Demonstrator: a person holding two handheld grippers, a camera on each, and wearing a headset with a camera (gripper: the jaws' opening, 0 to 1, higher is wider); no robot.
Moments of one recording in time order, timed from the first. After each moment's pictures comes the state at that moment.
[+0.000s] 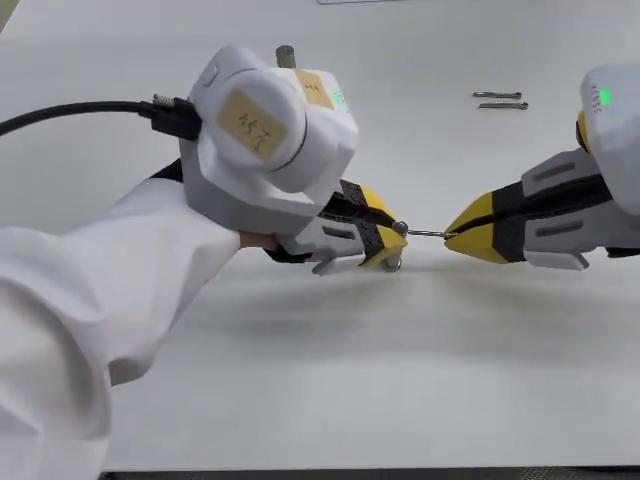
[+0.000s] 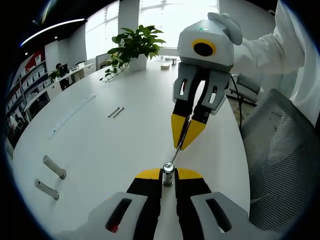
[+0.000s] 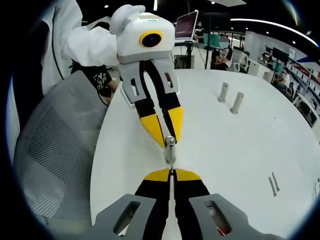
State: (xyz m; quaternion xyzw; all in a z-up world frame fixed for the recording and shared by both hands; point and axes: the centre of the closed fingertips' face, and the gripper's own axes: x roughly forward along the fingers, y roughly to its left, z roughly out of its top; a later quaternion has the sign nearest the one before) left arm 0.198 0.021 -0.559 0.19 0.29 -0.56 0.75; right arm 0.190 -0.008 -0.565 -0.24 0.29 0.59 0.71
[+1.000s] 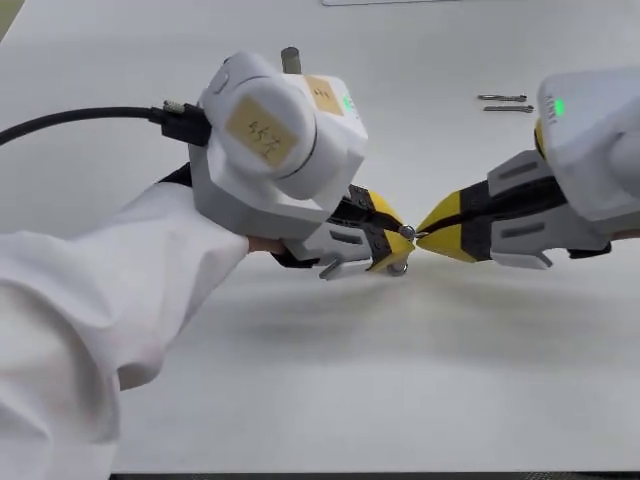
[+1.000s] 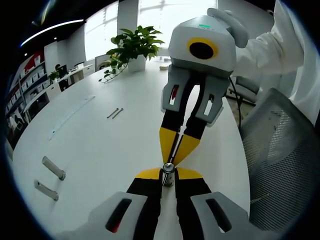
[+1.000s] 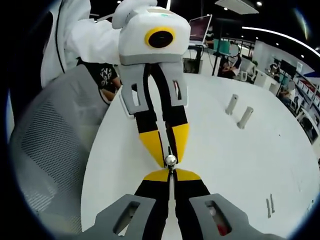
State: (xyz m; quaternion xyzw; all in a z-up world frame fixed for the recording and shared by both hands) left arm 0.195 0.020 -0.559 0.19 0.28 -0.56 0.75; right arm 0.192 0.025 -0.564 -0.28 0.25 0.62 0.69
